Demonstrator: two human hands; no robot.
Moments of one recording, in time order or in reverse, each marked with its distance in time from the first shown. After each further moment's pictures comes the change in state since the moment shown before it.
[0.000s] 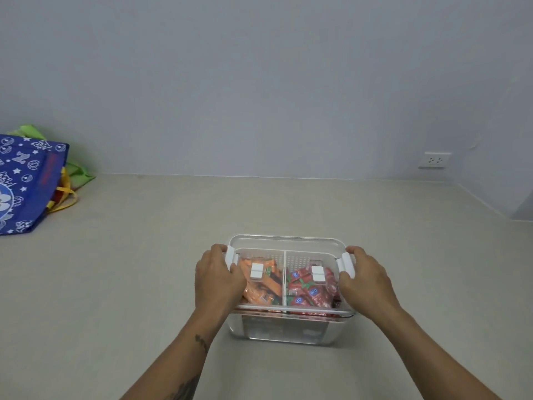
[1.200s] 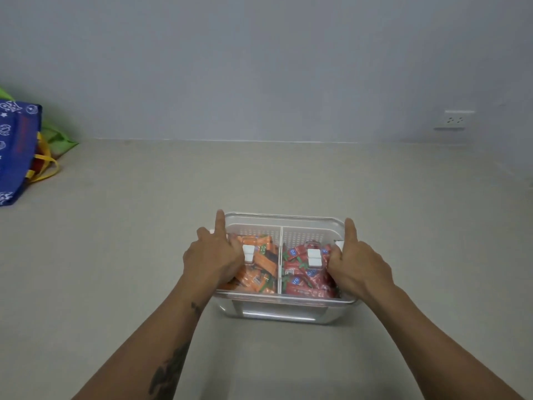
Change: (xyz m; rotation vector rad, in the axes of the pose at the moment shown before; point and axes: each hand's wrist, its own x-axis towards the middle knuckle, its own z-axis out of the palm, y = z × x) left_hand 0.034 -0.004 0.020 0.512 -0.298 -0.010; right_hand 0.027 0.009 0.030 -0.252 -0.181 0.070
